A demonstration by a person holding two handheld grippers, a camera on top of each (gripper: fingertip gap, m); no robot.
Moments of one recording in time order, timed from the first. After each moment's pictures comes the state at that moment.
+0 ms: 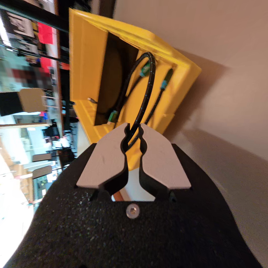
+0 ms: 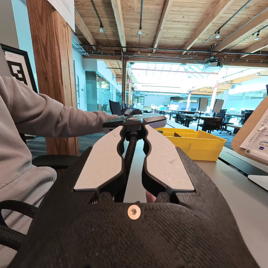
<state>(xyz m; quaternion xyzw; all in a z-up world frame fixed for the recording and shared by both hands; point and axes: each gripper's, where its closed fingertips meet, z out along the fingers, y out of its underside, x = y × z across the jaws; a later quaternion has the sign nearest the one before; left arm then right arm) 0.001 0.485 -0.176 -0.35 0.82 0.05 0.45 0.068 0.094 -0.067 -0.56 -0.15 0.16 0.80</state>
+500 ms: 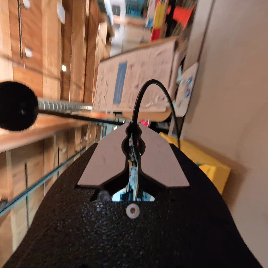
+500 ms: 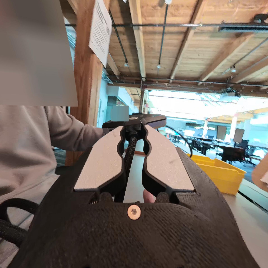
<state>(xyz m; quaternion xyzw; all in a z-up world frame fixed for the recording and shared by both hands) 0.000 0.329 -0.029 -0.07 0.68 -0.03 0.73 0.060 0.053 -0.039 -0.46 -0.19 0.21 0.84</state>
